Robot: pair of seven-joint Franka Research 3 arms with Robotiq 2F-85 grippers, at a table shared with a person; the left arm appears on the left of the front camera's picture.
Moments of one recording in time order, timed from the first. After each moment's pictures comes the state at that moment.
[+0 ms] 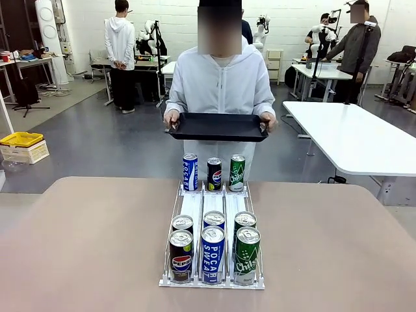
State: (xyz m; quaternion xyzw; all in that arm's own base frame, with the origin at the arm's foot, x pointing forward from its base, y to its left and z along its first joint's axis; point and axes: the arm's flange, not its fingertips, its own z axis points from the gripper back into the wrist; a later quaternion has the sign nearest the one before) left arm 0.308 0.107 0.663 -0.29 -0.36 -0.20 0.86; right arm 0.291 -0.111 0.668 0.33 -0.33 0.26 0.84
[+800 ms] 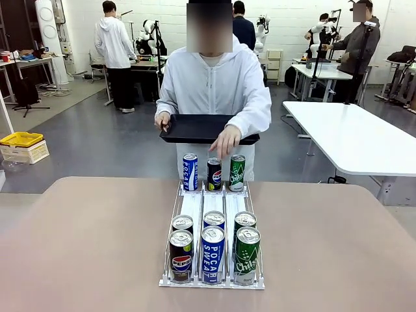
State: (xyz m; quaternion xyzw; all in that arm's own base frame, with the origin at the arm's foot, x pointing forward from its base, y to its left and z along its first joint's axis) left arm 0.308 0.107 0.663 -0.29 -0.36 -0.20 0.86; right arm 0.291 -0.111 0.668 0.33 -0.33 0.26 0.84
